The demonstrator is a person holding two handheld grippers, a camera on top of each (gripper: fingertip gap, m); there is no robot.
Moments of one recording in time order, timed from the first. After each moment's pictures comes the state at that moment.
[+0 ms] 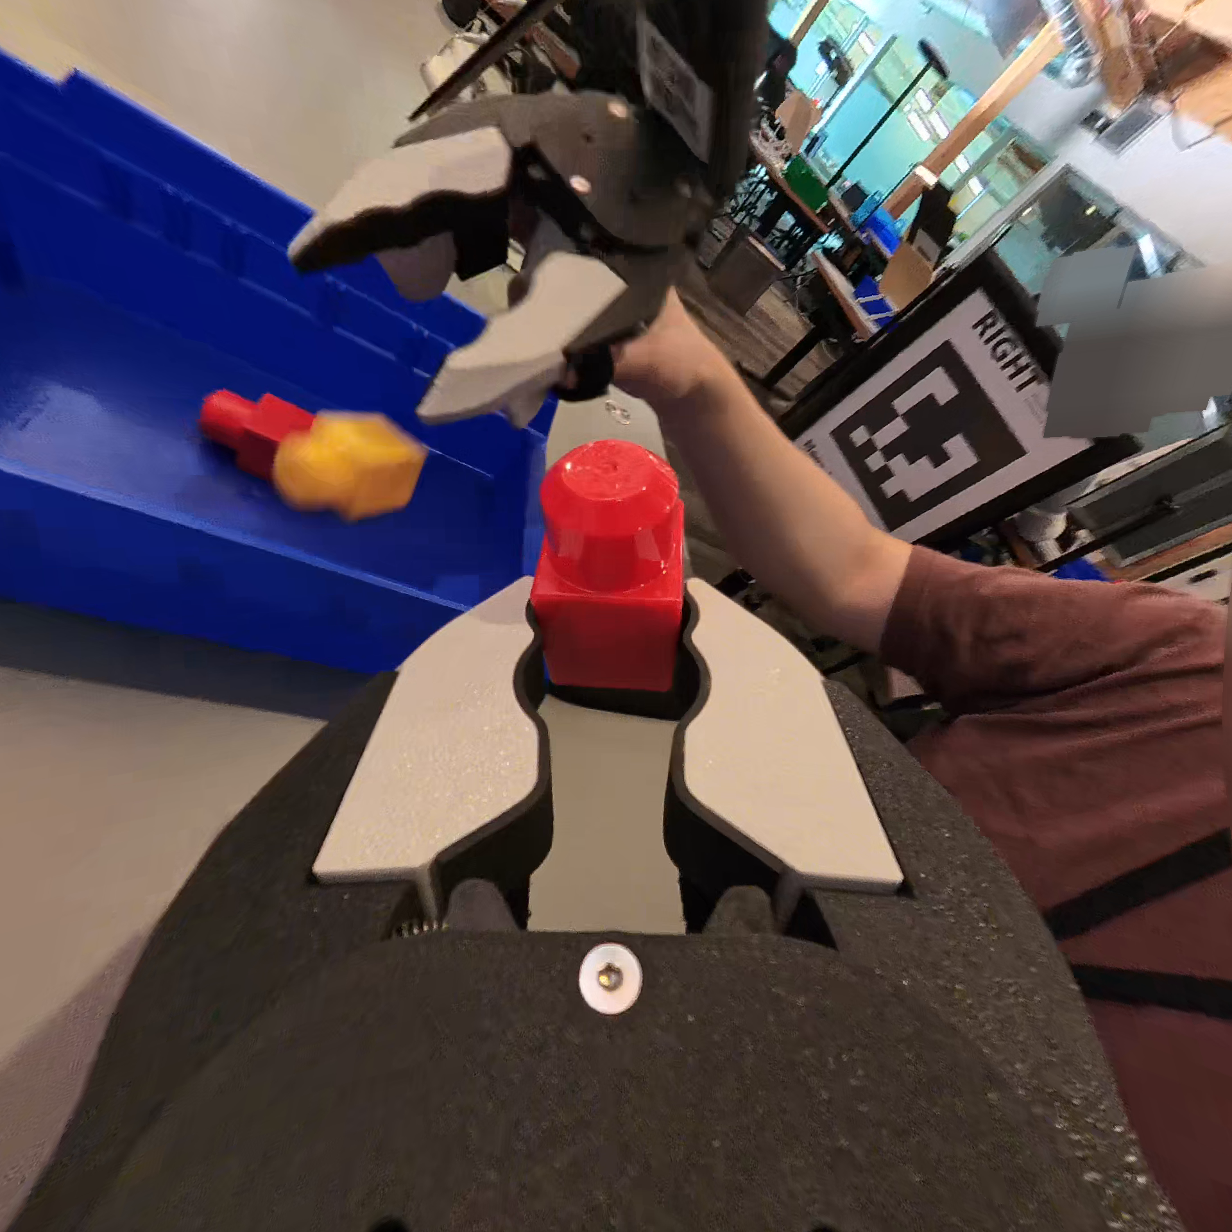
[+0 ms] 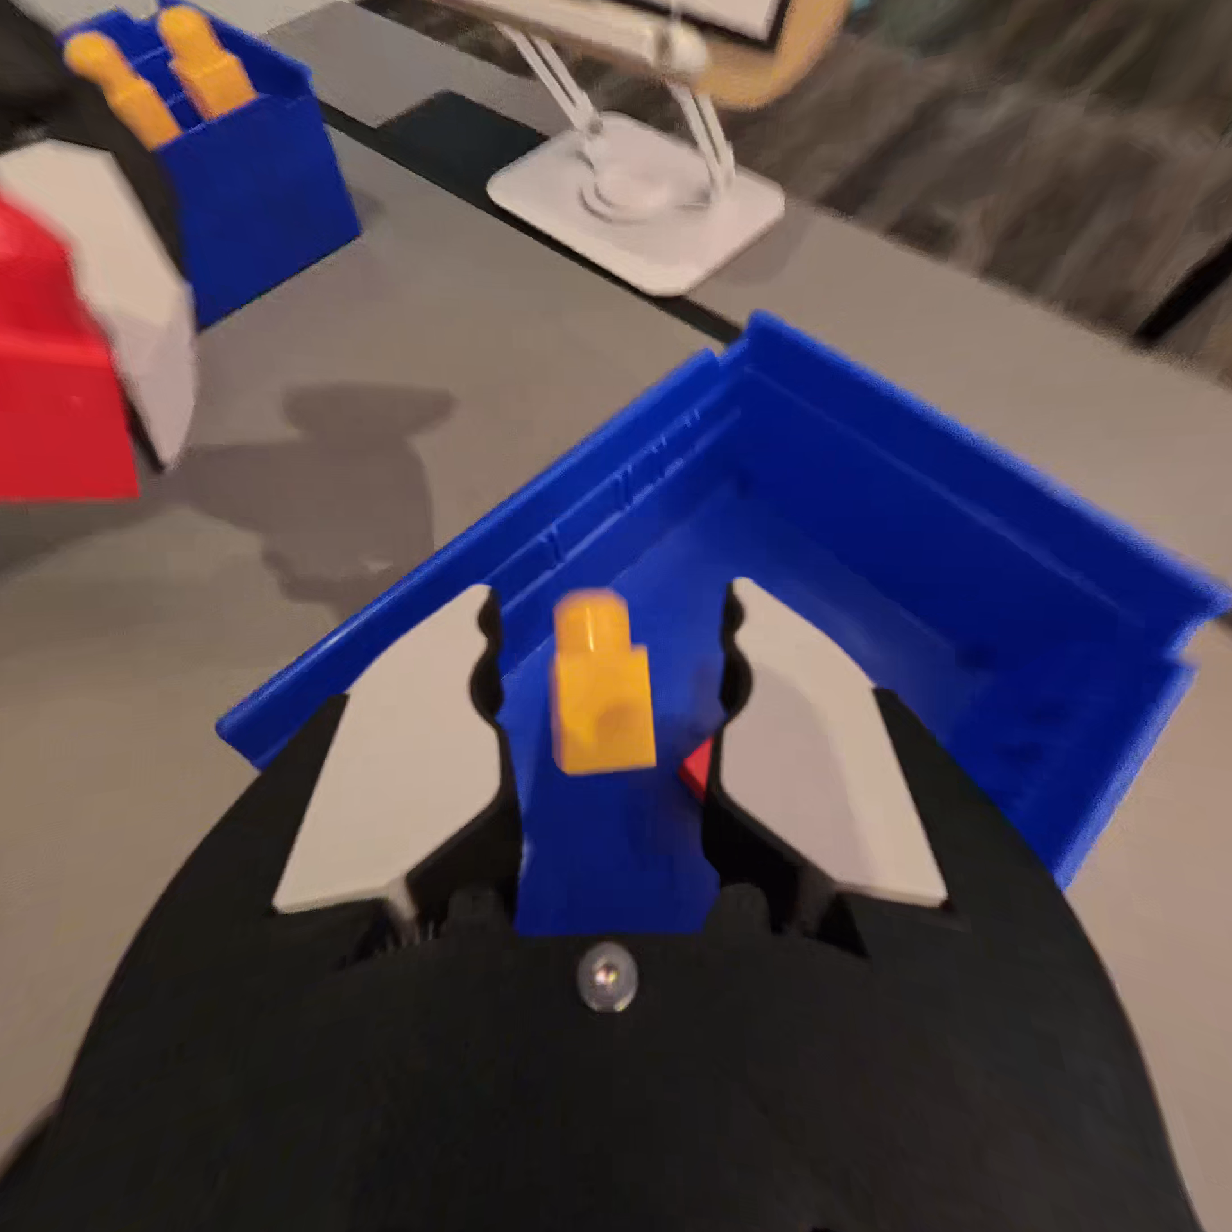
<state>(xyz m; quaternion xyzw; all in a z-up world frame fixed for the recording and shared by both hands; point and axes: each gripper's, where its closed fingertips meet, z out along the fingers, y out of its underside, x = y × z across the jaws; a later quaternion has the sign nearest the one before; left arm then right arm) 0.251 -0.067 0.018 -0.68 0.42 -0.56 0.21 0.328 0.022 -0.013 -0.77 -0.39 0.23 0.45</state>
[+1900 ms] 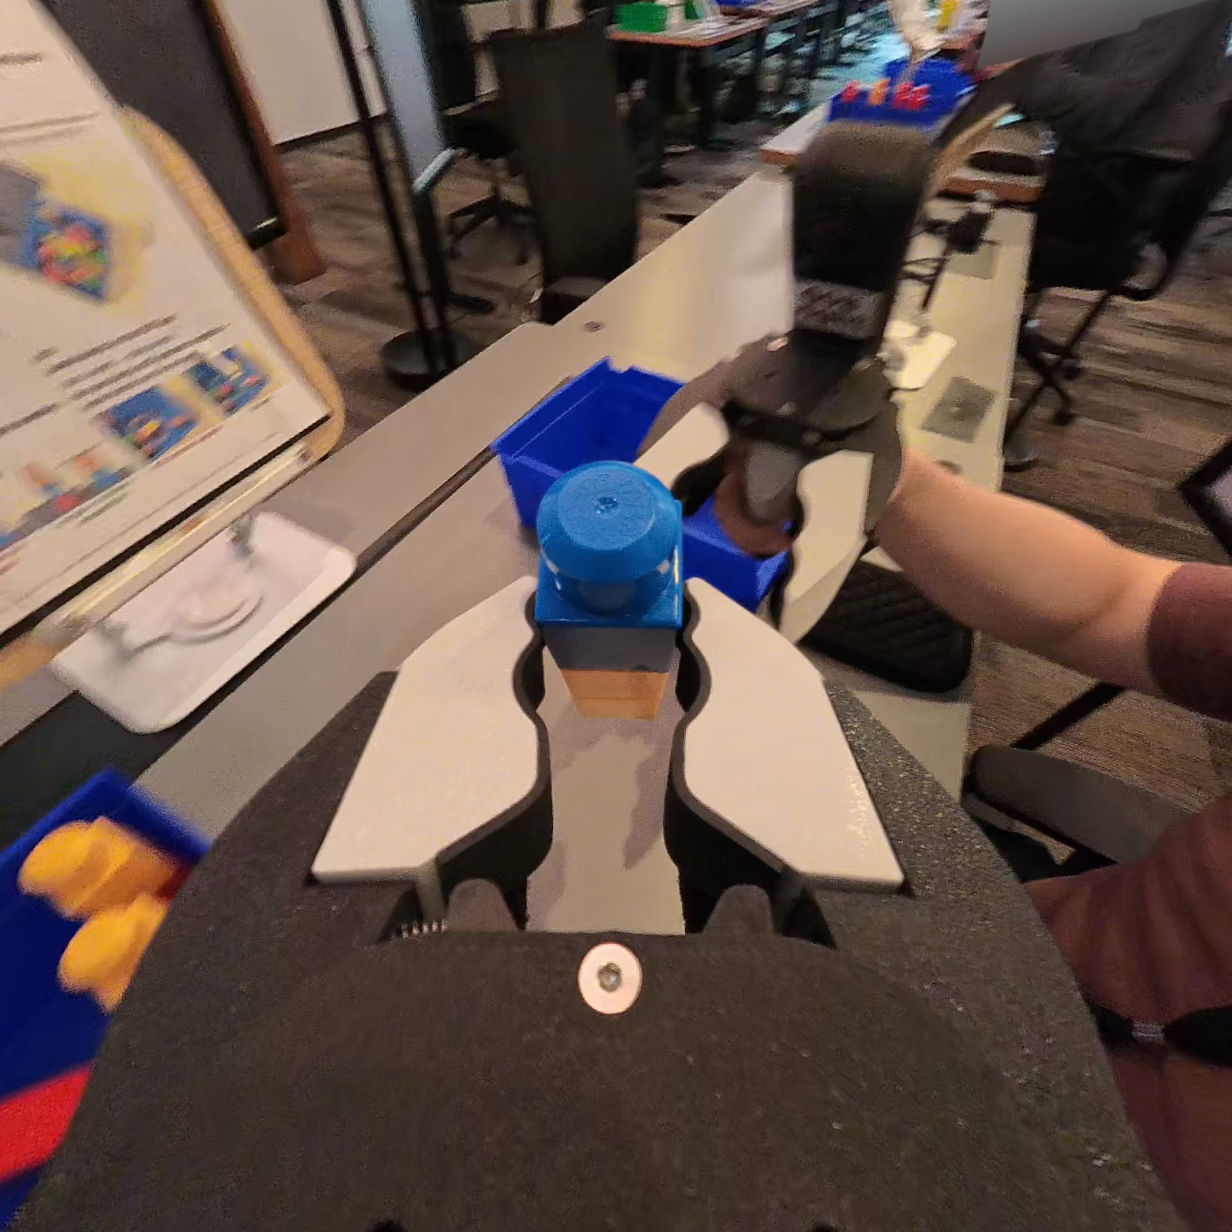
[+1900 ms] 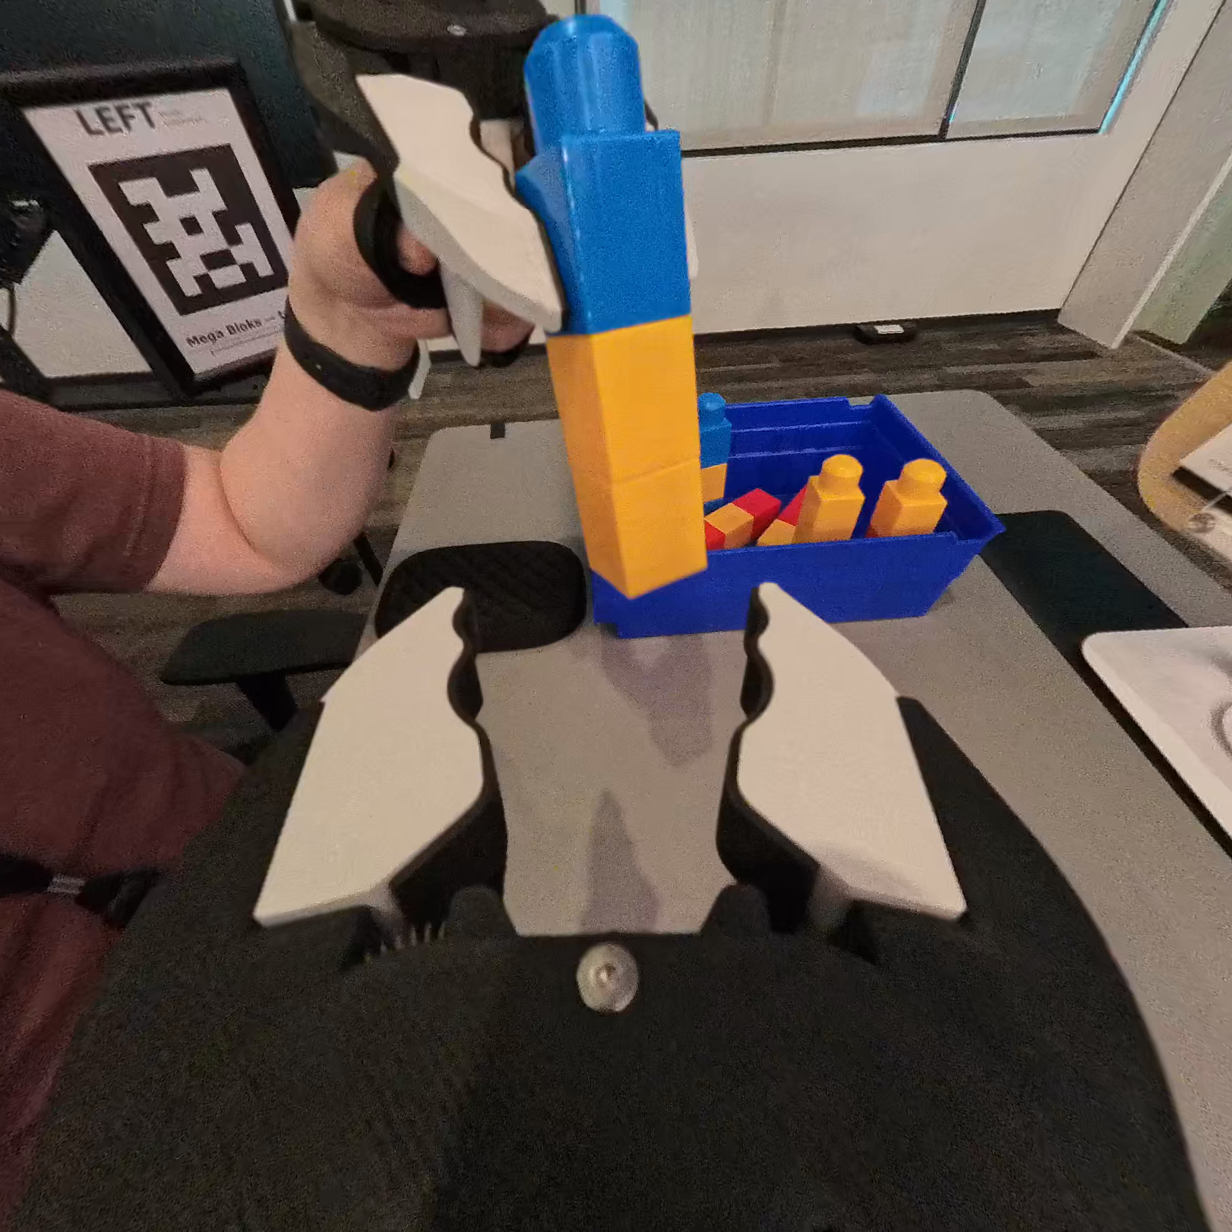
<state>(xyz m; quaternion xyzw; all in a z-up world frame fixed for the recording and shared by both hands) 0.060 -0.119 0.142 -0.73 0.36 -0.26 0.51 0.091 -0.116 0.081 -0.54 -0.57 0.47 0.40</state>
